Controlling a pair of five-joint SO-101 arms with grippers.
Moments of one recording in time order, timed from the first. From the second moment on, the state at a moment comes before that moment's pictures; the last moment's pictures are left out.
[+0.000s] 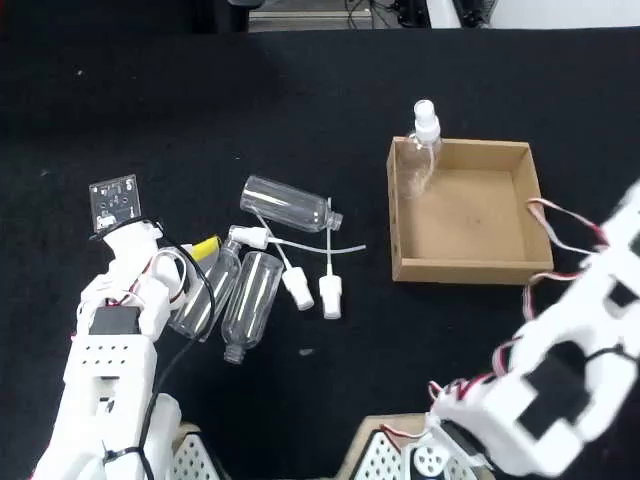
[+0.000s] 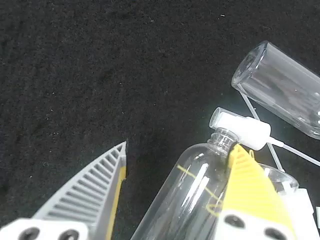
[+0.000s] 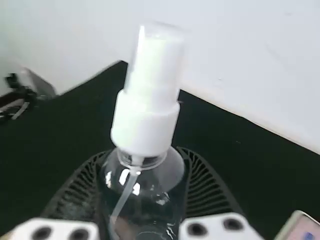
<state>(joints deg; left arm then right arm) -6.8 -55.4 74.9 33.1 9.5 45.2 -7.7 31.2 1.8 -3.7</state>
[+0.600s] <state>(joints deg) -6.8 -55.4 74.9 33.1 9.5 21.7 -25.5 51.7 -3.2 1.6</state>
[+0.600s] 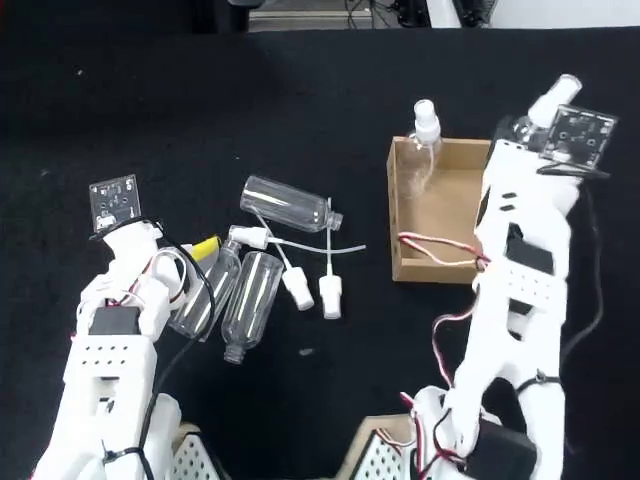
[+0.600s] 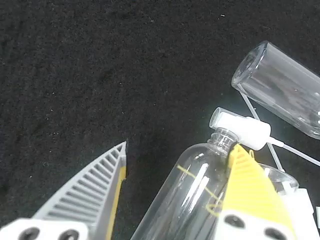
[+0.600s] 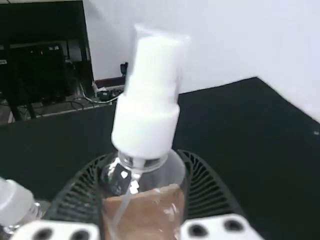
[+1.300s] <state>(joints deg) -6.8 -55.4 74.9 33.1 9.5 21.8 6.5 46.7 -26.2 4.1</state>
